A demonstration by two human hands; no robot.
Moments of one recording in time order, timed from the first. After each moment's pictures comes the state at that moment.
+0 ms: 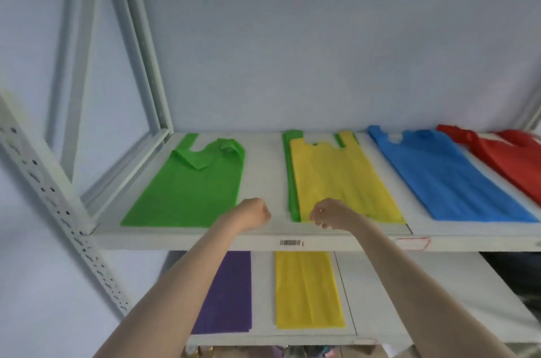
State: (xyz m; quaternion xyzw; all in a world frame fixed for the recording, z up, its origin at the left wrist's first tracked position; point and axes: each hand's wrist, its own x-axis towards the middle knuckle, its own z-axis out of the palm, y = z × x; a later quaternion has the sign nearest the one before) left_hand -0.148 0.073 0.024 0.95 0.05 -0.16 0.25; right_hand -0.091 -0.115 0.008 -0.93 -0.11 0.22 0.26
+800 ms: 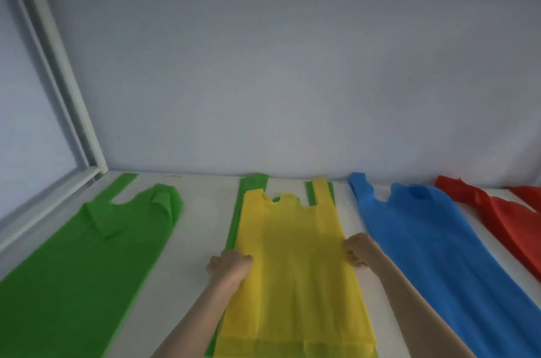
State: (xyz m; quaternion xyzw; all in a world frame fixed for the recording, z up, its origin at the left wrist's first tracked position) left_hand 0.056 -0.023 -0.031 0.82 0.41 -0.10 0.39; right_hand 0.162 -0.254 -0.023 -0.90 0.15 0.21 0.35
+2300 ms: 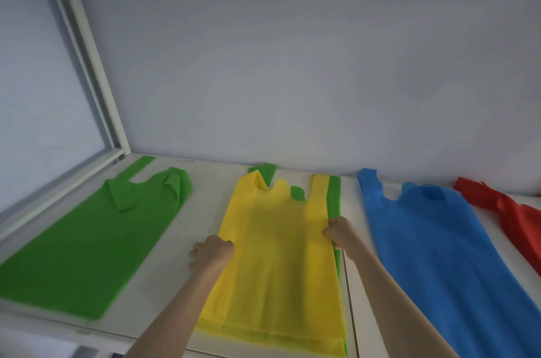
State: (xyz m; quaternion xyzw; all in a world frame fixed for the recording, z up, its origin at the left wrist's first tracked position) left_hand 0.039 -0.022 -0.024 0.81 0.48 -0.06 0.34; right_hand 0.166 -0.228 -0.022 -0.90 0.02 0.21 0.38
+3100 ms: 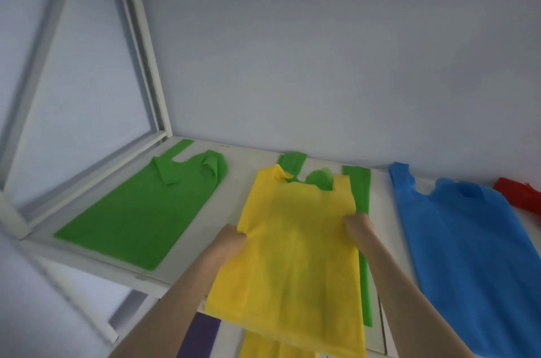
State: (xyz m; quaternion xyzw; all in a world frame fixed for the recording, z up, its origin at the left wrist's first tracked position) left_hand -0.022 0.000 -0.023 0.78 0.36 -0.04 0.51; right_hand 0.137 -0.205 -0.037 -0.86 0.10 0.15 0.48
